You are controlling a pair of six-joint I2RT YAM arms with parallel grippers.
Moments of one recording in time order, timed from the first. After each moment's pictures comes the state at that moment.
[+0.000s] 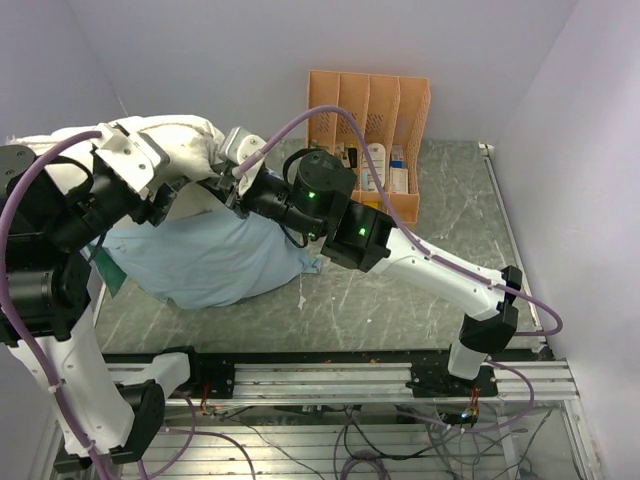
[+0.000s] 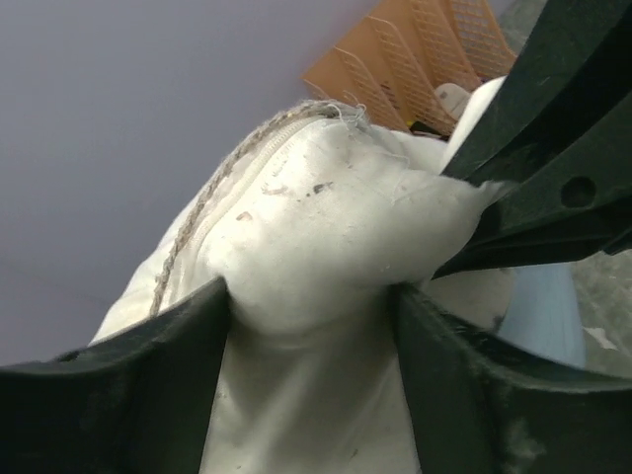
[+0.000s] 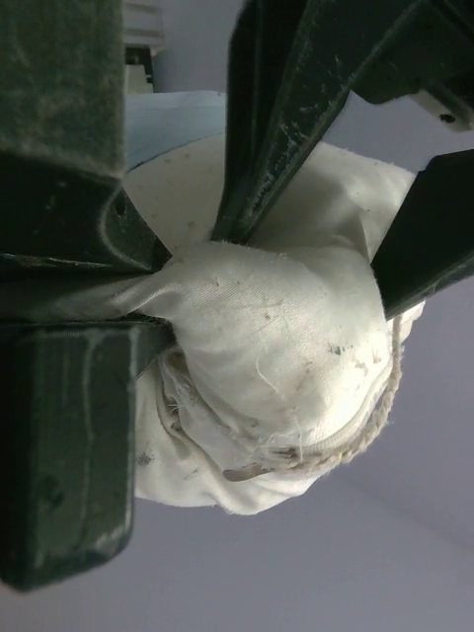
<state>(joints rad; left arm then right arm) 0.12 1.09 2.09 -1.12 0.69 0.60 1.23 1.75 2.02 -0.06 0.03 -0.31</state>
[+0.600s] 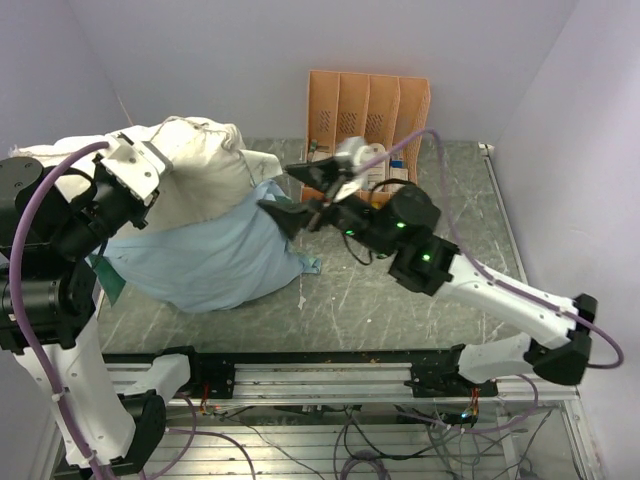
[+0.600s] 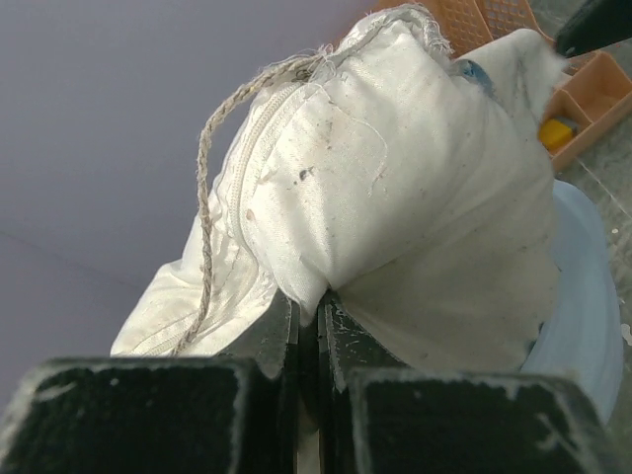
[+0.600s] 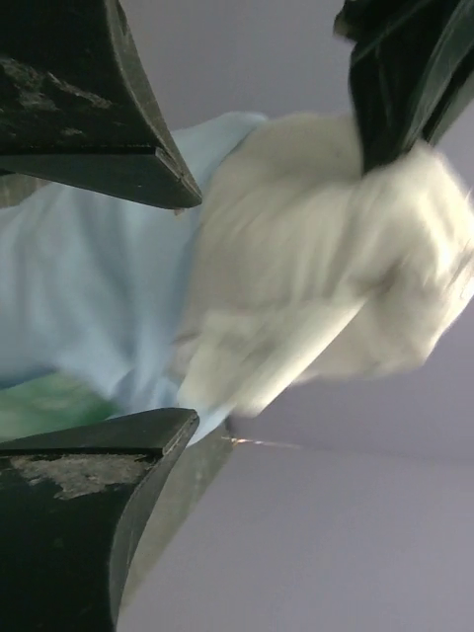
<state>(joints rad) 0.12 1.03 1.97 -1.10 0.64 0.63 1.13 1.37 1.43 0.23 0.01 0.01</state>
